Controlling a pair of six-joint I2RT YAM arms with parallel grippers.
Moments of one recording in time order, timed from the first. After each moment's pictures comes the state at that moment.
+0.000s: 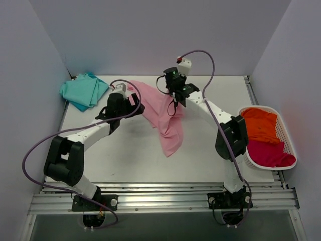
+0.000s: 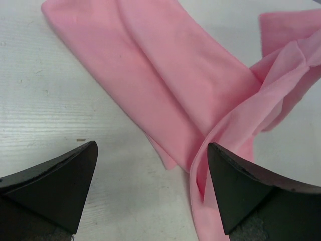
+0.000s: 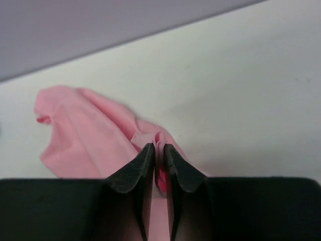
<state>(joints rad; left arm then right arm) -0.36 1.61 0.99 0.12 0.02 -0.56 0.58 2.05 1.79 -0.31 0.59 0.58</state>
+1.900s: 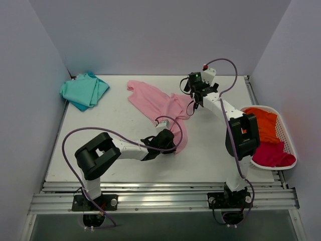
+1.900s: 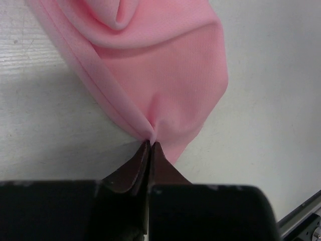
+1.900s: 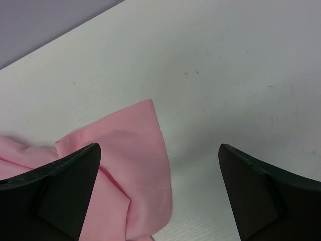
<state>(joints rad) -0.99 1.85 0.94 0.18 -0.24 -0.99 0.35 1.94 1.54 -0.29 0.61 0.61</state>
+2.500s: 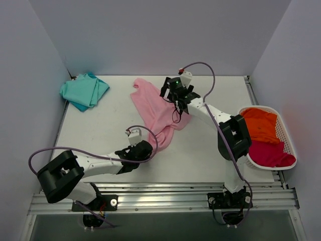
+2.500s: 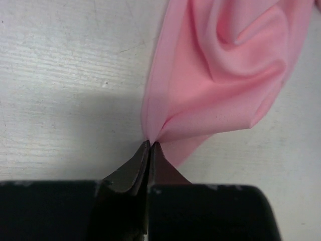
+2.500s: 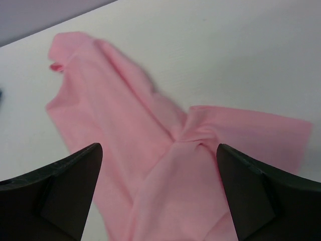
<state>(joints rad) -0.97 1.40 0.56 -0.01 -0.51 -1.03 0.52 1.96 1.54 -0.20 0.45 0.64</state>
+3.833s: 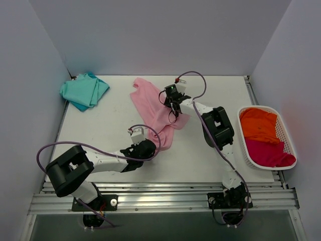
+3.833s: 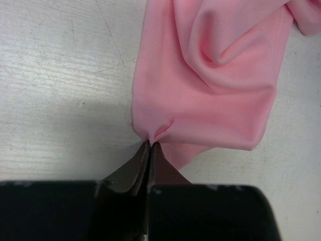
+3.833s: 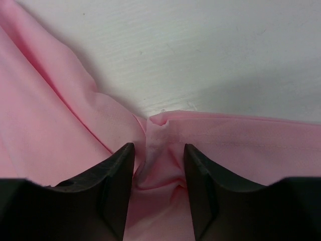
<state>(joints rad) -0.97 1.52 0.60 0.08 -0.55 -1.06 0.50 2.30 1.70 -0.17 0.38 0.66</state>
